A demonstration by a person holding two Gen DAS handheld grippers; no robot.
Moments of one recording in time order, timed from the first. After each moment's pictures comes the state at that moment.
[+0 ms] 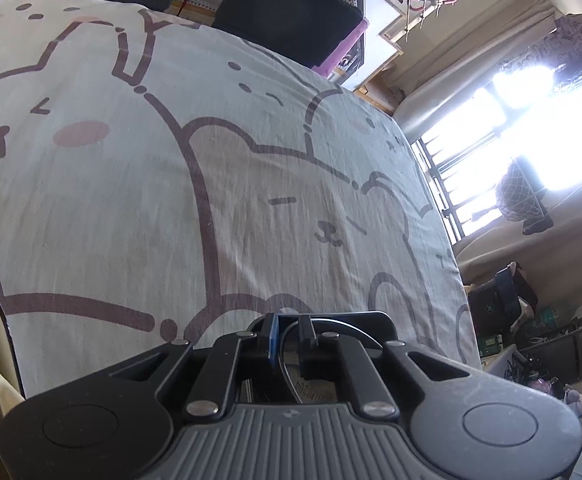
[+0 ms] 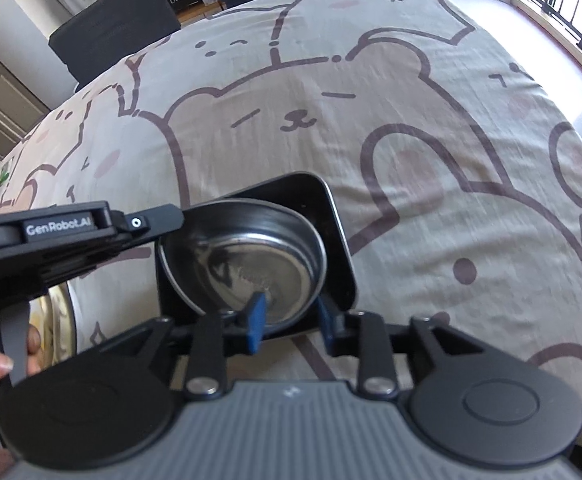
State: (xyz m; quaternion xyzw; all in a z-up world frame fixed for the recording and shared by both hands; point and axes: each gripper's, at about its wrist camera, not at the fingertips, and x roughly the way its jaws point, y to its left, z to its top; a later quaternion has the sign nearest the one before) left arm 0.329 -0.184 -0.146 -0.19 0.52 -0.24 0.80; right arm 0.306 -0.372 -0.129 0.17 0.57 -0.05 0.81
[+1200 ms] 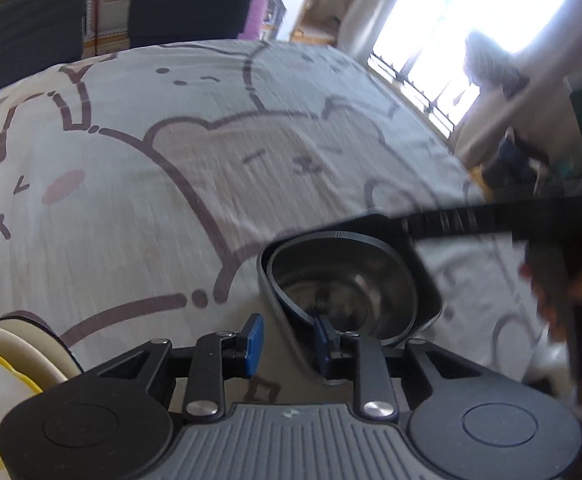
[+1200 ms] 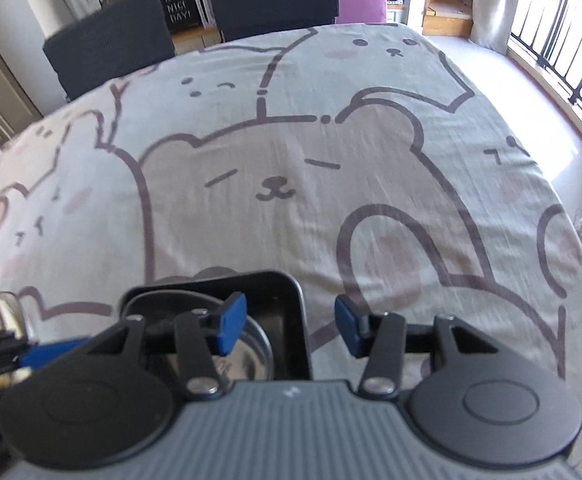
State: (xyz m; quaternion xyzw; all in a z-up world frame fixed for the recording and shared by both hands) left arm 0.291 -0.188 -0.130 0.03 0.51 -0.33 0.80; right arm 0.348 -0.382 -0.130 0.10 0.53 -0.07 0.84
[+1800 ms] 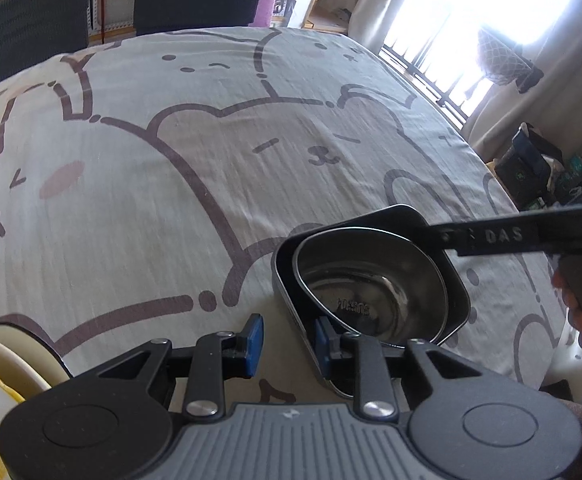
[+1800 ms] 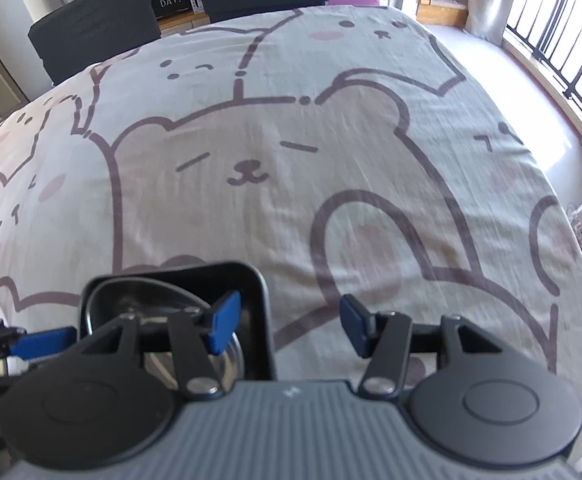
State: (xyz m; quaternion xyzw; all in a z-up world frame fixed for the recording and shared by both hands) left arm 0.306 -0.194 -0.145 0.02 0.52 -0.31 0.79; right arm 0.348 -0.402 -0.147 0.09 0.55 -0.08 0.83
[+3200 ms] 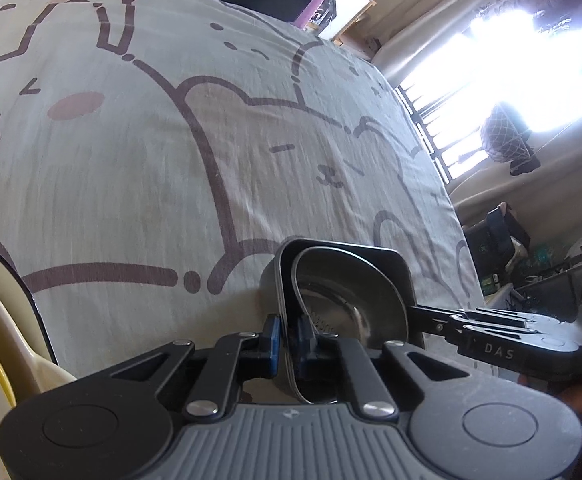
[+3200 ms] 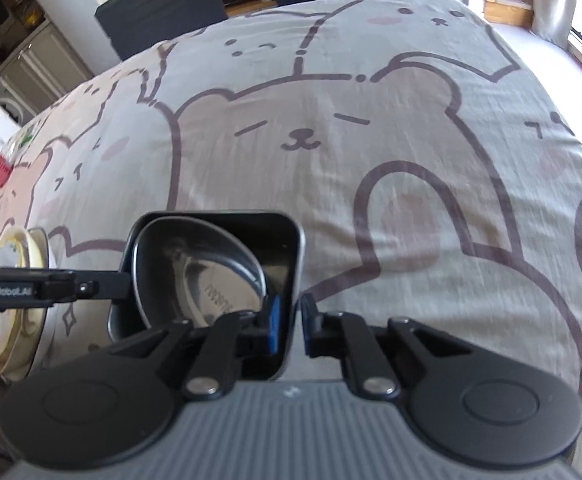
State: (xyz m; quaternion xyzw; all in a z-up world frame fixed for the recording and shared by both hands) left arm 0.321 -0.165 -0.154 -0.14 0.56 -0.30 0.76; right arm 0.325 -0.412 -0.152 0.11 0.55 0.04 0.83
